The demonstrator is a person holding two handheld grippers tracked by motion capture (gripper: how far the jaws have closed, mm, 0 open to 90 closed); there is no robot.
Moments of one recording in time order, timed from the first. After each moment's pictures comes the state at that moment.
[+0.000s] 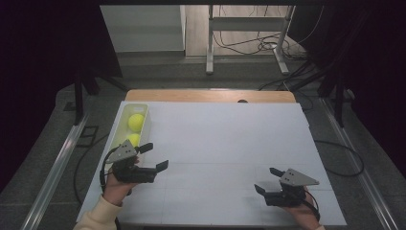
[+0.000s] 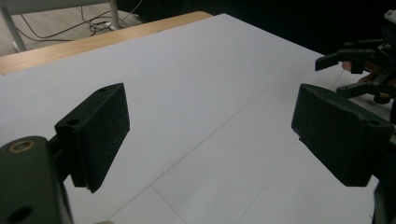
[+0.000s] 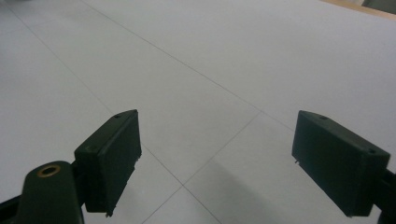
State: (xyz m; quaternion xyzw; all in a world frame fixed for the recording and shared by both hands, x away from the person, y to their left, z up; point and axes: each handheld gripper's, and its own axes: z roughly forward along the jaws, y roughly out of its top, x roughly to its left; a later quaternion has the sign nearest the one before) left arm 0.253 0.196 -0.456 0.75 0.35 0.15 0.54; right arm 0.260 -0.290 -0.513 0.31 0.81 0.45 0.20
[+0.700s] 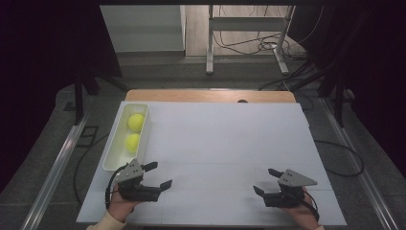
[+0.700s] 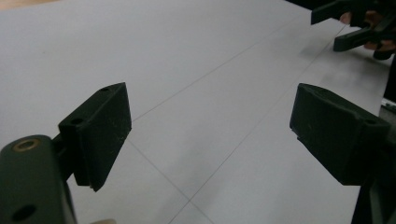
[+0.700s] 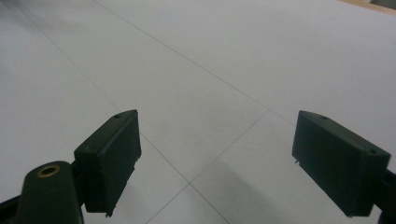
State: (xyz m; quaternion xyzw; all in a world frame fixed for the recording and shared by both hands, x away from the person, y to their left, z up) left arm 0.228 0.186 -0.501 0.78 0.35 0.13 0.51; right arm 0.259 -0.288 -0.514 0.30 0.82 0.45 0.20
